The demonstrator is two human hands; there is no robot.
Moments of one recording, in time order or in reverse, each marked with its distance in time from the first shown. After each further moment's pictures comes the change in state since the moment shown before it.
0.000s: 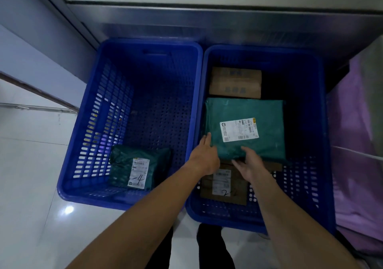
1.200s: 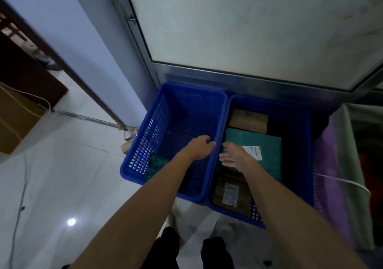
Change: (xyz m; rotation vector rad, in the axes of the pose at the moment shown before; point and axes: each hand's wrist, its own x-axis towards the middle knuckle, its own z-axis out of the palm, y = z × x) left_hand -0.196 -0.019 -0.143 -0.607 0.186 -0.218; right_hand -0.229 -0.020 0.094 -0.873 -0.283 -0.141
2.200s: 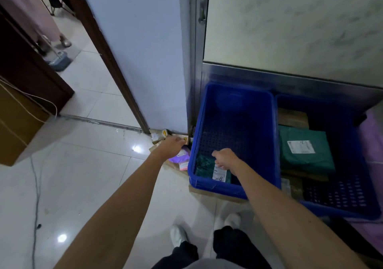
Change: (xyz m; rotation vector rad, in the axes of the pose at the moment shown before) left_hand -0.090 -0.351 -0.239 -0.123 0.146 -0.018; right_hand -0.039 0.017 0.371 -0.467 0.096 -0.109
